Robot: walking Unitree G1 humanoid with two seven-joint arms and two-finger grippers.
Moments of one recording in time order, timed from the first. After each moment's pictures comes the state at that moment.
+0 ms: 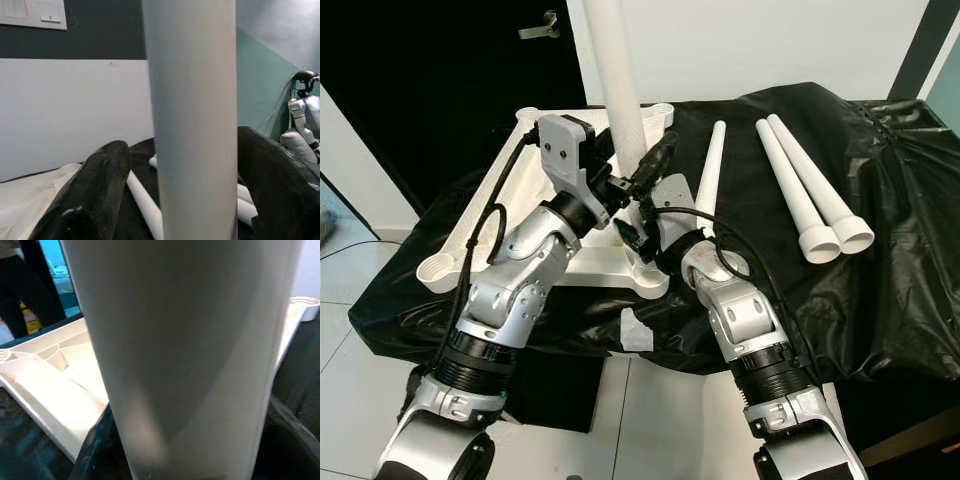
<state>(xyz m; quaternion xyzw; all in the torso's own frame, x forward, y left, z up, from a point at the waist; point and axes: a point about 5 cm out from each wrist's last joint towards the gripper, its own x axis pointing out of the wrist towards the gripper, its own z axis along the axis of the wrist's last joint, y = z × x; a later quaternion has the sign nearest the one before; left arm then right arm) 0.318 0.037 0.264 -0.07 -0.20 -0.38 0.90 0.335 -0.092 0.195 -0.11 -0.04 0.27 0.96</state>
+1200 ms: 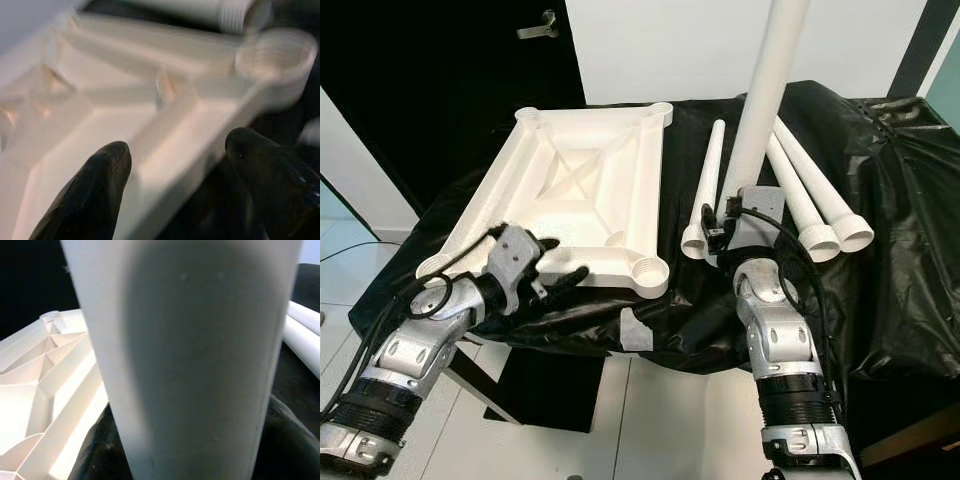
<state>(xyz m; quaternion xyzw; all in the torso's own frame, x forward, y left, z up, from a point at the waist) 0.318 0.146 0.140 0.23 0.04 -0.39 0.89 0.328 -0.162 0.180 -0.03 -0.06 0.03 1.00</state>
